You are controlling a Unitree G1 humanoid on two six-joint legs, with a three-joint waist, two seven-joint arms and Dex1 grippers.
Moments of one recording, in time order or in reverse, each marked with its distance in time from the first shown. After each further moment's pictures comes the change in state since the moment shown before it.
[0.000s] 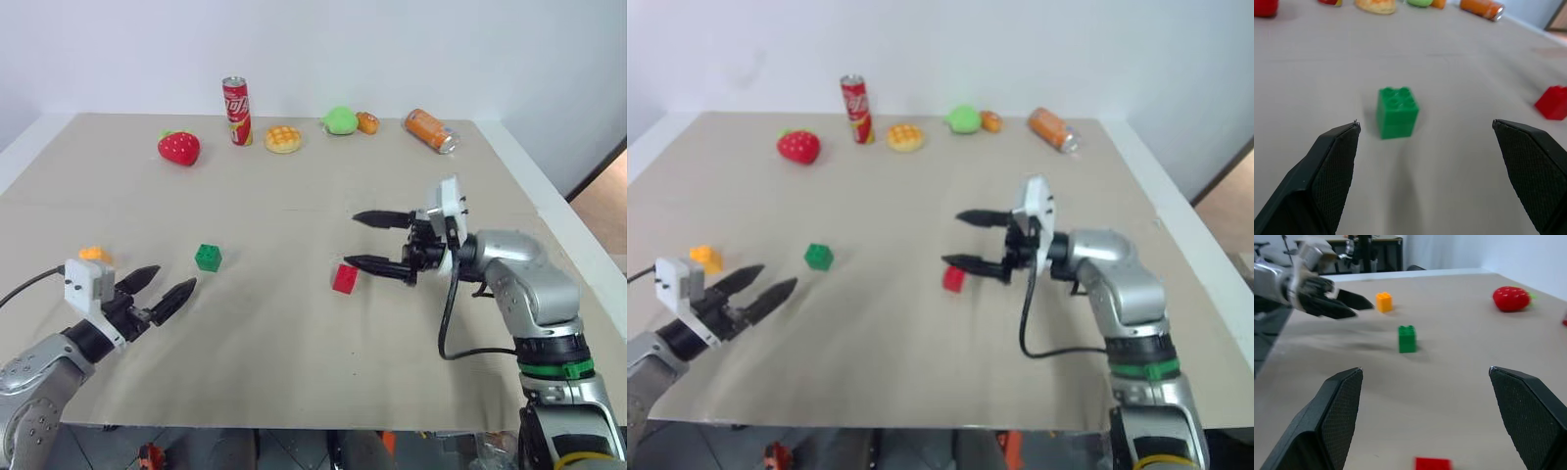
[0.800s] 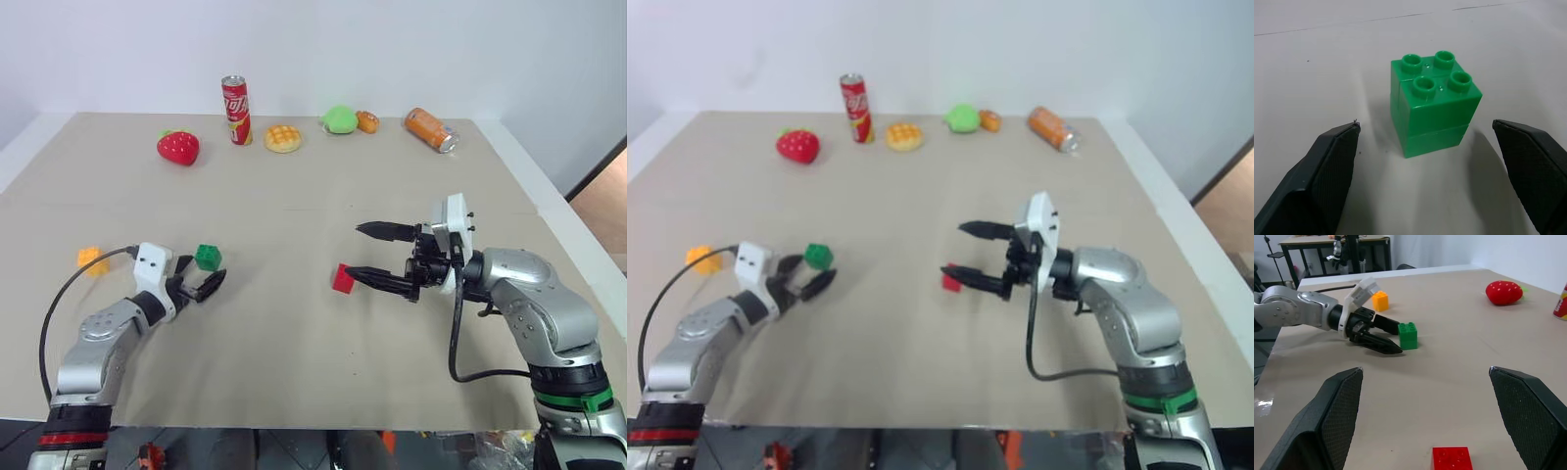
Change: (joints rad) left arm -0.304 -0.089 -0.233 0.375 0.296 -0.152 -0.003; right arm 0.107 -0.043 -0.027 -0.125 0.058 0.033 -0.101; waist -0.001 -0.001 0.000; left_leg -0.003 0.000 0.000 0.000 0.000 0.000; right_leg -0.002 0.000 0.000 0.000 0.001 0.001
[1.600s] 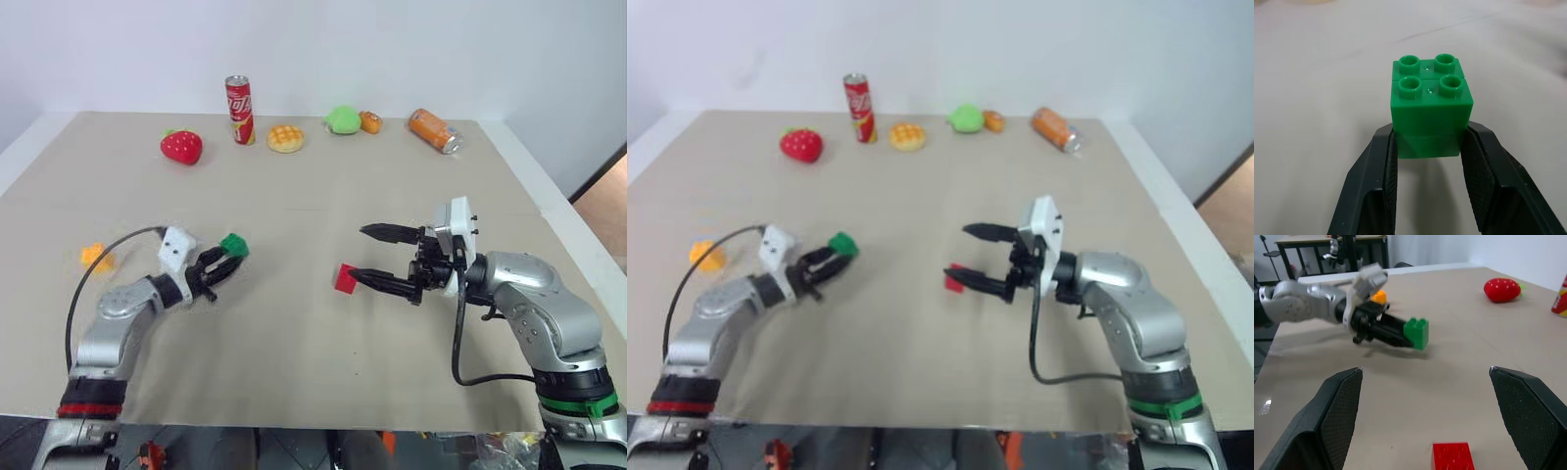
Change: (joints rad) left arm -0.197 0.031 -0.103 0.124 0.042 -0.152 -0.260; right arm 0.047 -0.022 -0.024 -0.018 0.017 -0.002 -0.024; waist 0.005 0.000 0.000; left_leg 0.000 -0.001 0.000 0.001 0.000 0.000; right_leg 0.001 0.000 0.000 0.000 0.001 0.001
